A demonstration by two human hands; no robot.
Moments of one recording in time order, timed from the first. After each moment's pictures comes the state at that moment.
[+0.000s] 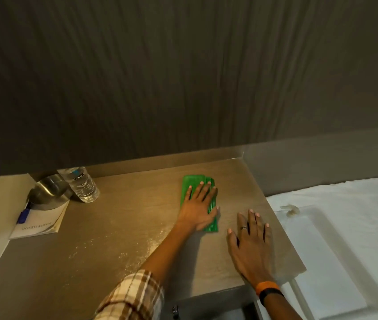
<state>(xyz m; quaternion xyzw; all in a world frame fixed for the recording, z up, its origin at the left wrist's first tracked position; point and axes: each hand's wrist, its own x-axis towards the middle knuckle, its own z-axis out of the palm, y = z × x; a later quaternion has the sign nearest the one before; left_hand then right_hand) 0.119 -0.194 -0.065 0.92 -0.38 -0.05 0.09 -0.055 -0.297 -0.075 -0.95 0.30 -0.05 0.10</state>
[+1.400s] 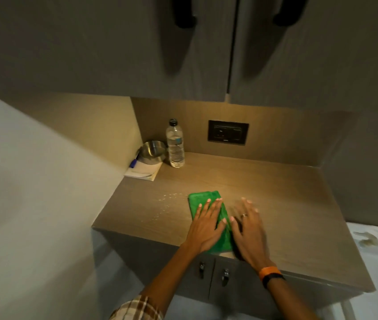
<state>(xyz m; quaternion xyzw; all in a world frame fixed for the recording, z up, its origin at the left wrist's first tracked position) 0.009 0.001 -0.048 0.95 -0.20 -0.04 0.22 -0.030 -0.157 -0.058 -0.96 0.03 -0.13 0.26</state>
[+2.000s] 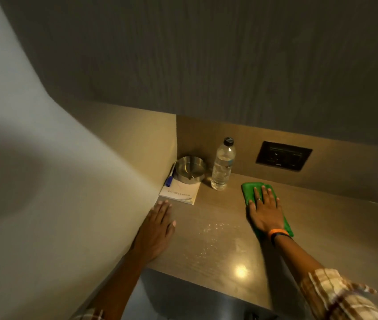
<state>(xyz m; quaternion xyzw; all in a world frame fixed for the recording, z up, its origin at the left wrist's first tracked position) 0.120 0.284 -0.082 0.99 -0.11 0.02 0.10 0.173 -0.073 -0.062 -0.99 0.09 0.03 0.10</state>
